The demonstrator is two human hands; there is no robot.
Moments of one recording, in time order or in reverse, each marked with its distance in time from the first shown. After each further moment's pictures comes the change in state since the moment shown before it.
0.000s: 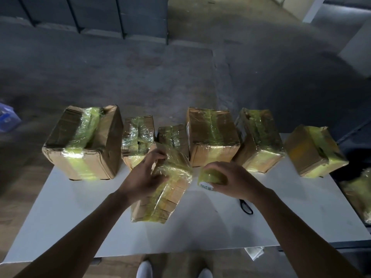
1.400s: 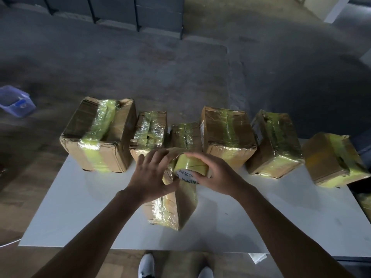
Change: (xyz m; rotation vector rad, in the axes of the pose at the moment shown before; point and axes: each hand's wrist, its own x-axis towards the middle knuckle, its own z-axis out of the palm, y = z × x) left_hand -0.007 -0.001 -0.013 0.563 0.005 0.054; right_hand 0.059 -0.056 0.028 0.335 0.026 -0.164
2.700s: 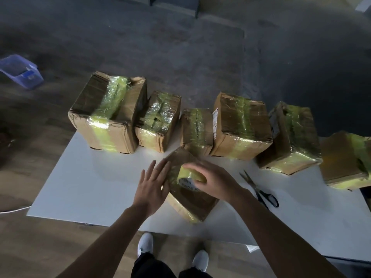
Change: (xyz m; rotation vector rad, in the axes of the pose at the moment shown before) left_hand -0.073 -0.020 0.087 -0.205 -0.107 -0.303; right_hand -0.007 0.030 0.058 -0.322 -0.208 0.069
